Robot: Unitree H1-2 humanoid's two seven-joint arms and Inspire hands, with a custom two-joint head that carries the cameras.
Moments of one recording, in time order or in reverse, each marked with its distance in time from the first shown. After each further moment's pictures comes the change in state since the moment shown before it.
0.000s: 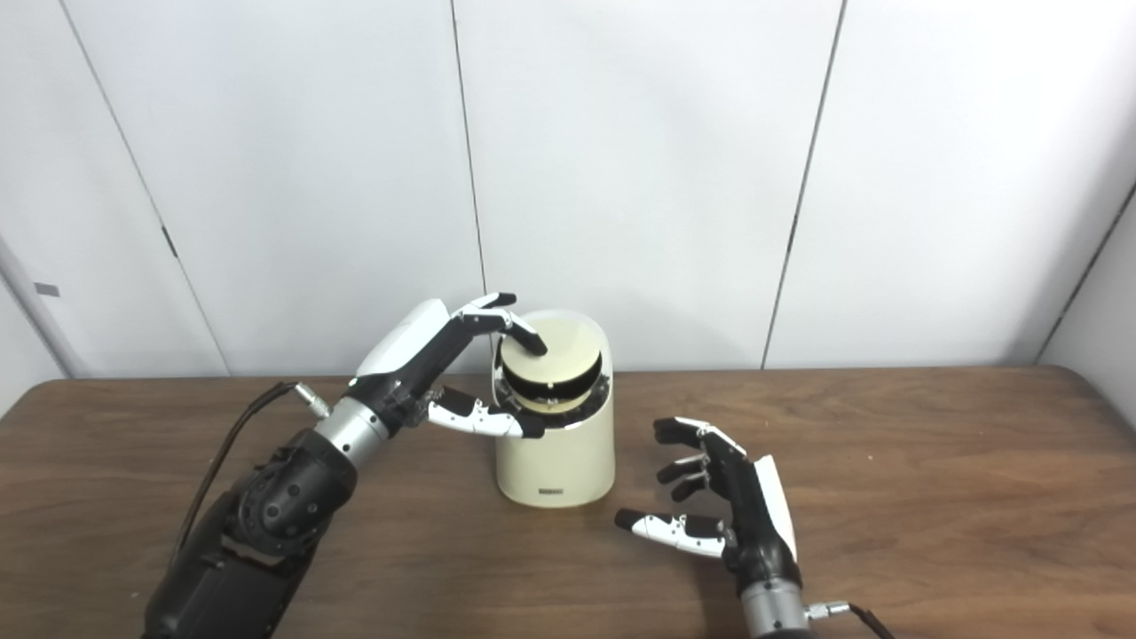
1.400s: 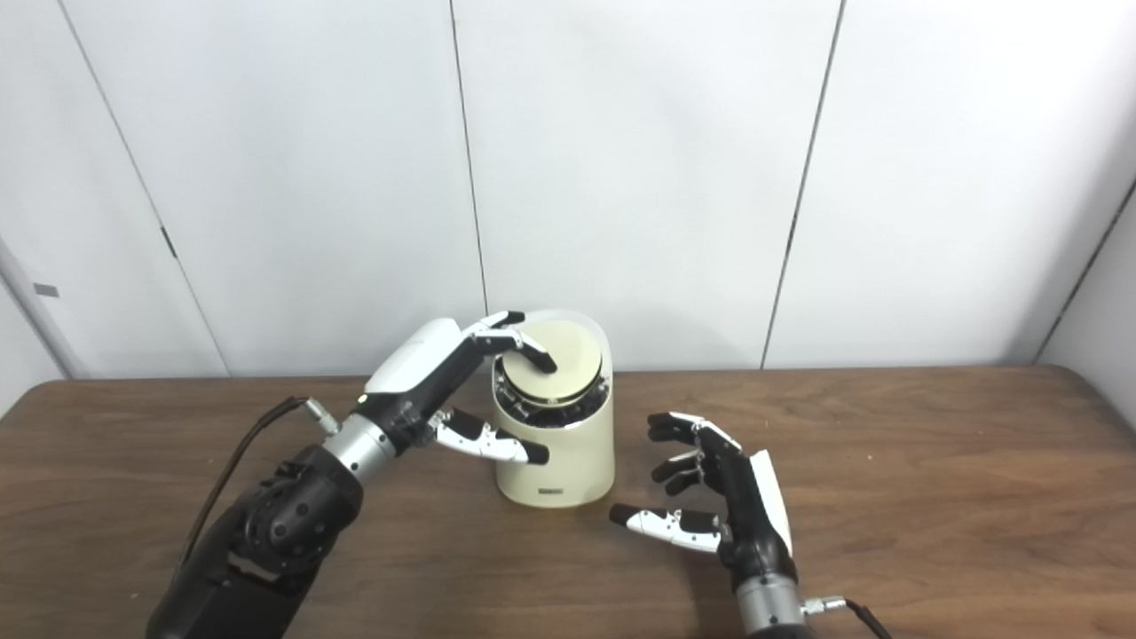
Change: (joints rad) left arm 0.018 0.015 -0.060 -0.031 0.104 -0.001 -0.008; right arm -0.002 0.004 0.004 -0.030 0.008 0.026 0.007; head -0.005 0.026
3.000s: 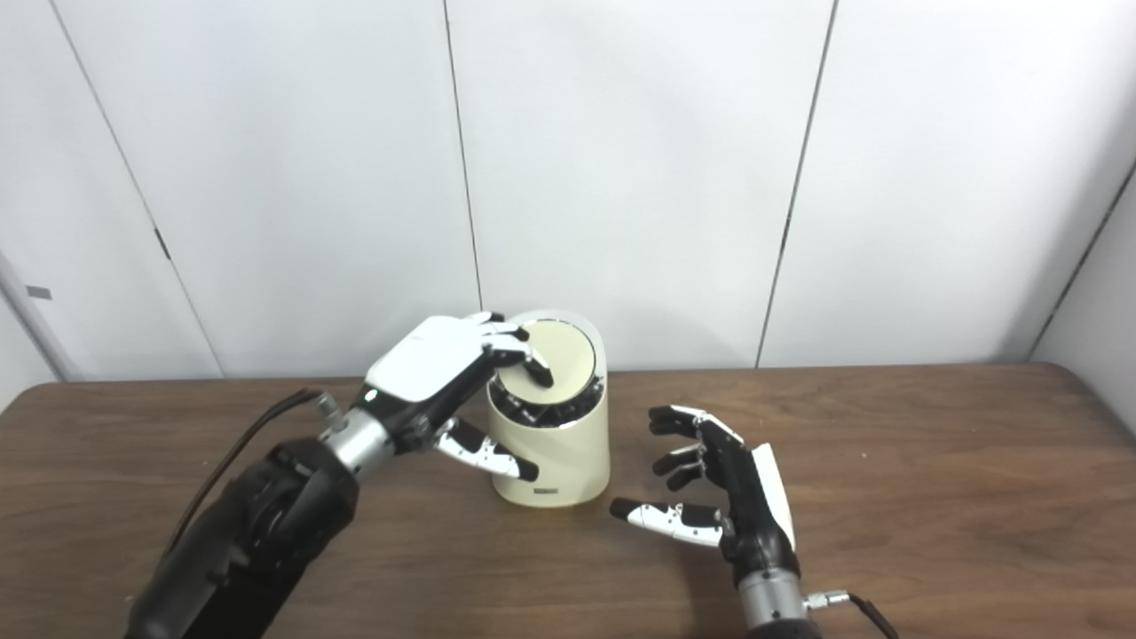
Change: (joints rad) left arm 0.031 0.016 -0.008 -0.025 0.170 -0.054 0.071; right arm 0.001 -0.002 -0.004 -0.037 -0.004 0.033 0.009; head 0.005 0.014
